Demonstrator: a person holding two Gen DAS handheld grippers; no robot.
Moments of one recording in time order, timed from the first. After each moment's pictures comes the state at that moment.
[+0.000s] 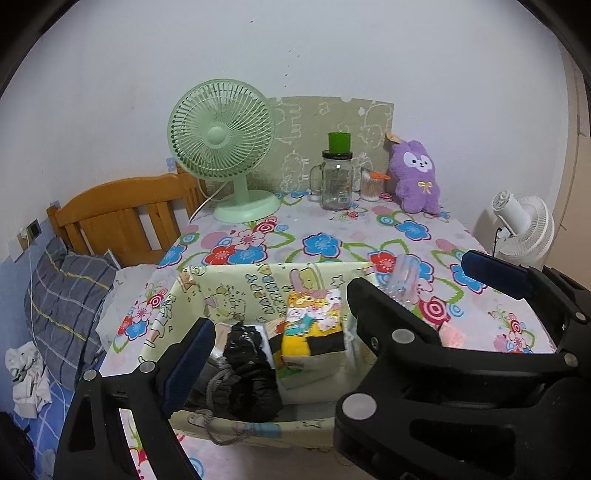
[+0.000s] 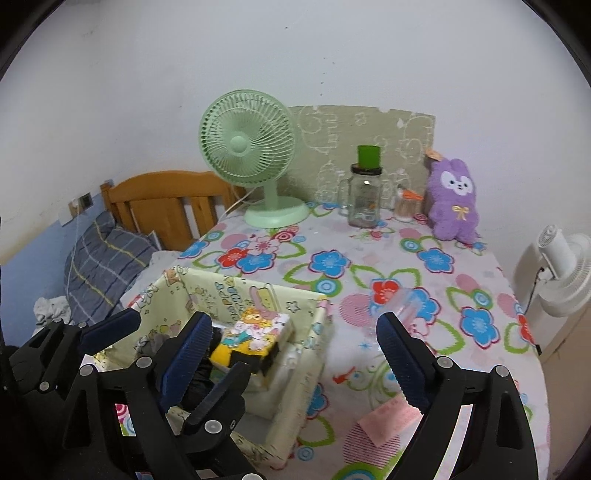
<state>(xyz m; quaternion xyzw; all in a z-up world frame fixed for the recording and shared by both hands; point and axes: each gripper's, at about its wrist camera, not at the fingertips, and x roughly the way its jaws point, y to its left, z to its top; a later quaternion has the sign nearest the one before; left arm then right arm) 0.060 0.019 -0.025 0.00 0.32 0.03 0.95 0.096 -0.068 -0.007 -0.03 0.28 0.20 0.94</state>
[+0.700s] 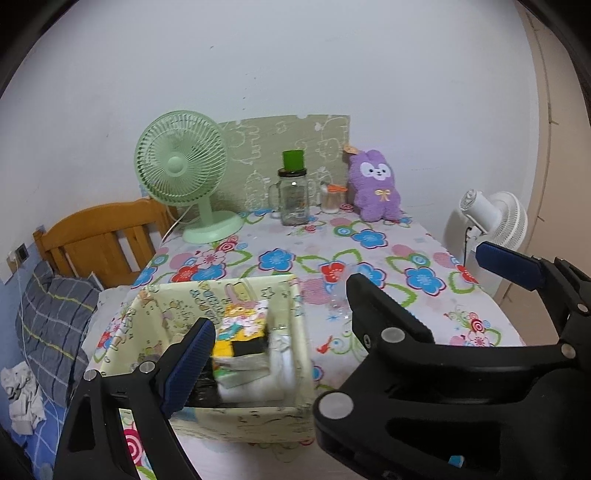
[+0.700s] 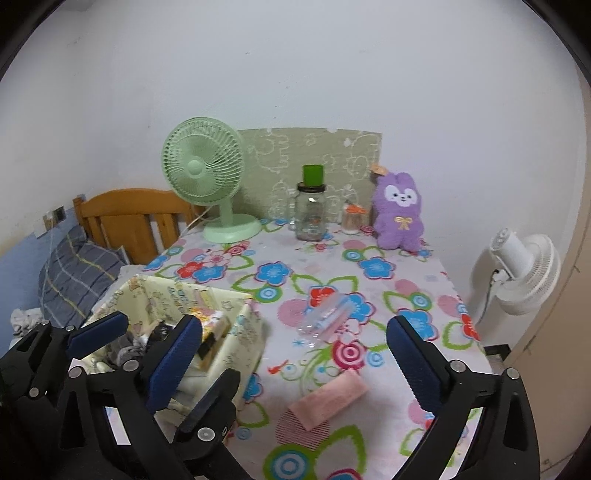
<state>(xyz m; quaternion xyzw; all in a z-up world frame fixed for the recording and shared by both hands) 0.043 -0.042 -0.013 0.03 0.29 0.00 0.96 0.068 -0.129 0.008 -0.03 0.24 0.13 0.96</state>
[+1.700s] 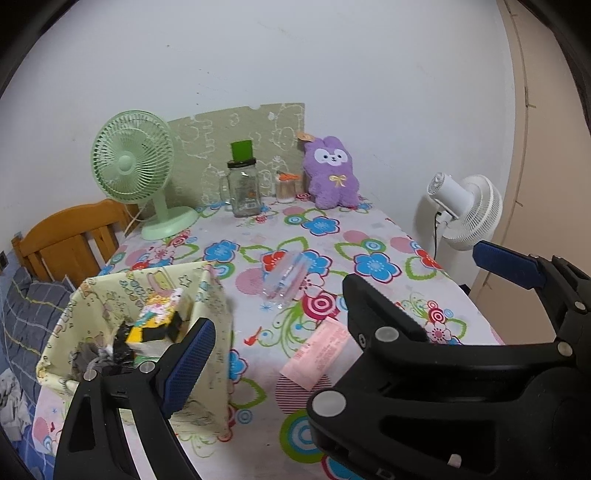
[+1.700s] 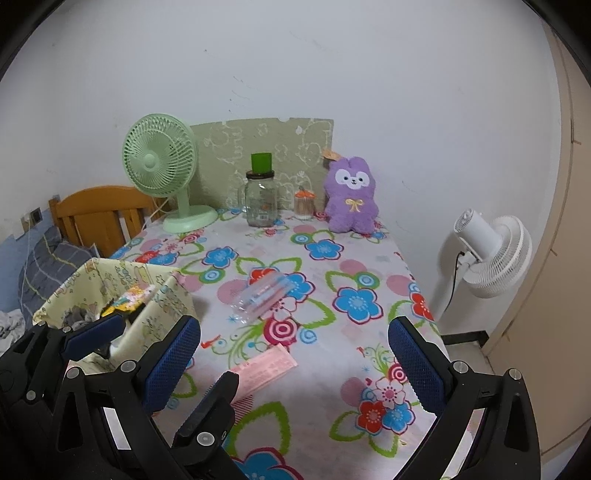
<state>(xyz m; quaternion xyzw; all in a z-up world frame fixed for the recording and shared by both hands) 0.047 -0.112 -0.037 0.03 0.30 -0.05 0.95 0.067 -0.199 -0.015 -0.03 0.26 0.09 0.96</state>
